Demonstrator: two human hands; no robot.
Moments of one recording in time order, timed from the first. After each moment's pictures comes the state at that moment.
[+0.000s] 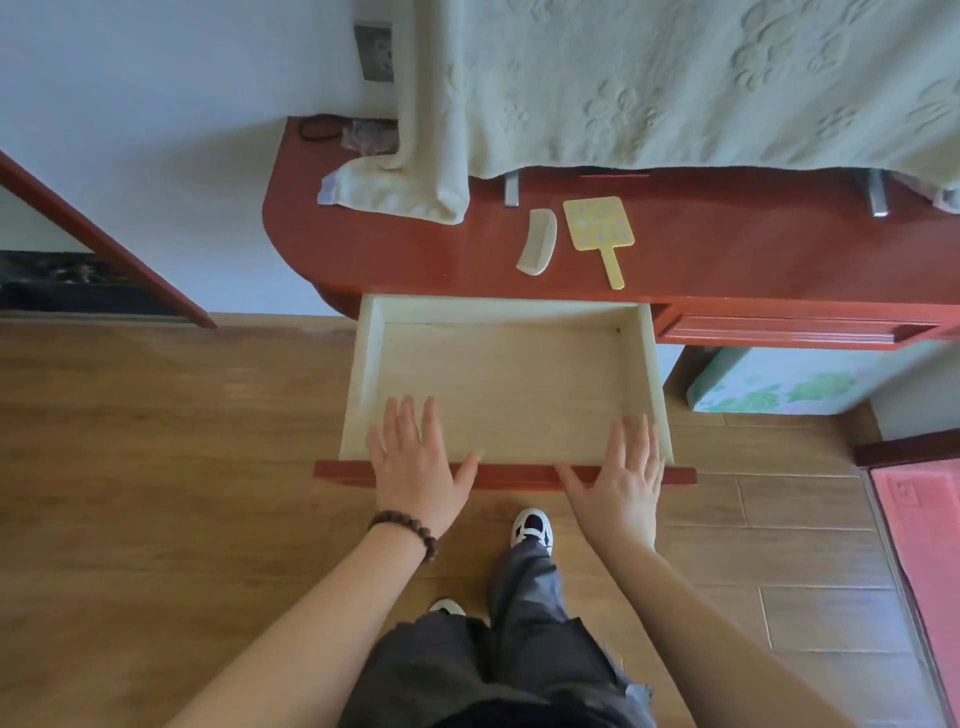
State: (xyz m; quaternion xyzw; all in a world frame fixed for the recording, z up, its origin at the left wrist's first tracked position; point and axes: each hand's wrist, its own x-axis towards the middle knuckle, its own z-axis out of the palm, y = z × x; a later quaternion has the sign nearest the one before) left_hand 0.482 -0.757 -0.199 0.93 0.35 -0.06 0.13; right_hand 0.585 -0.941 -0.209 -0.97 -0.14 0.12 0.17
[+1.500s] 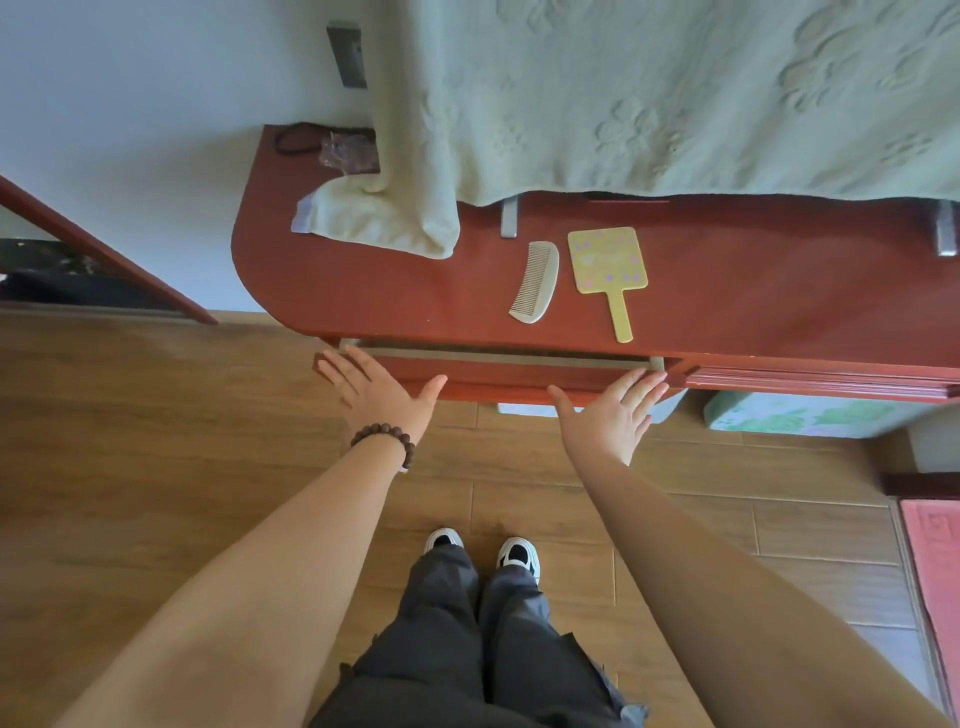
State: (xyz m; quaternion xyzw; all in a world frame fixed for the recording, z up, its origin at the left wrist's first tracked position) left_hand 0.612 -0.658 -0.214 0.80 0.56 -0.07 0.21; right_hand 0.728 -0.840 -0.222 -0.95 0.00 0.19 0.25
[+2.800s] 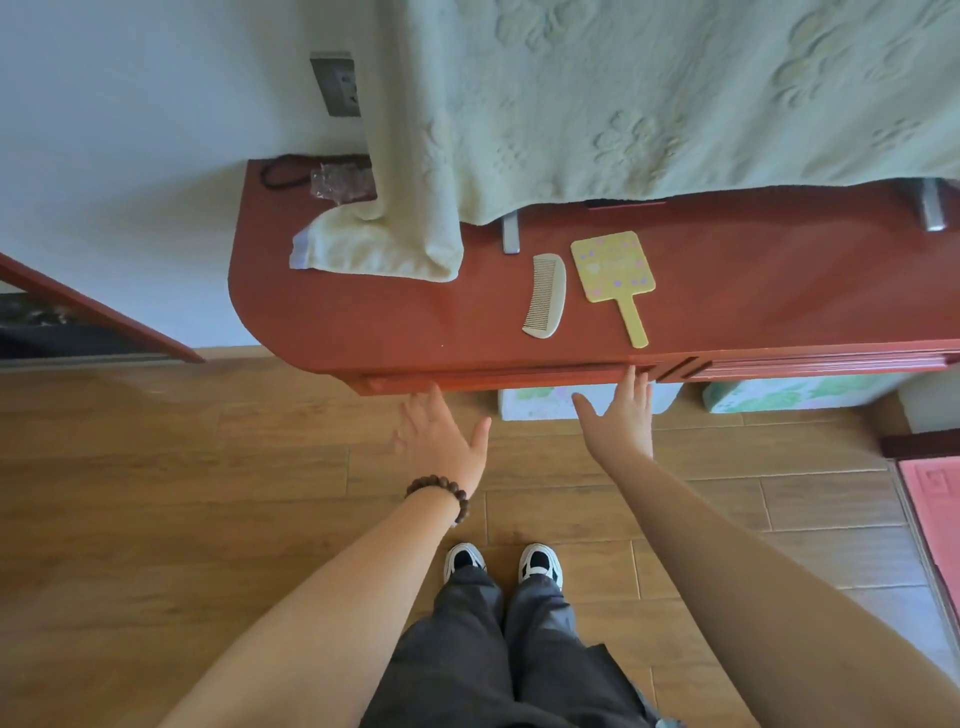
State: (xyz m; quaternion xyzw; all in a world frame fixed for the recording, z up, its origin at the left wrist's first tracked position) left_hand 0.613 -0.680 -0.227 0.87 0.43 -0.11 0.21; right_hand 0.734 -0.831 -0.221 -0.93 0.00 0.24 0.28
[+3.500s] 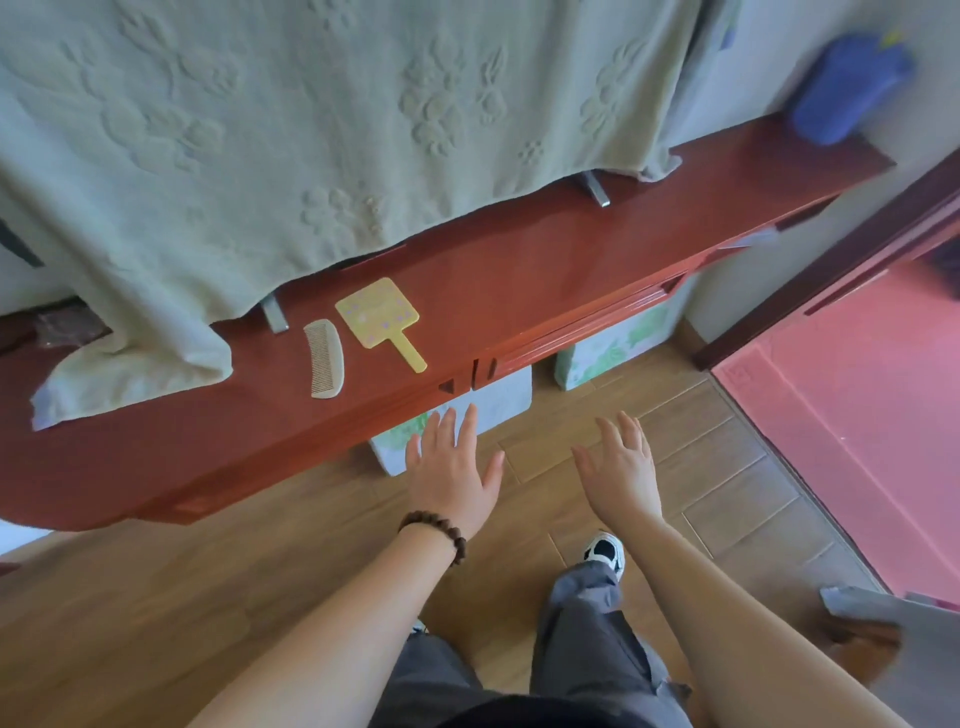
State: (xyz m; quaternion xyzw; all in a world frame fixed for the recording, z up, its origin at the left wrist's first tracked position) left_hand 0.683 -0.841 -0.179 0.98 0.06 -0.09 0.18; right_hand 0.712 -1.041 -0.181 -0.96 0.10 0.13 0.21
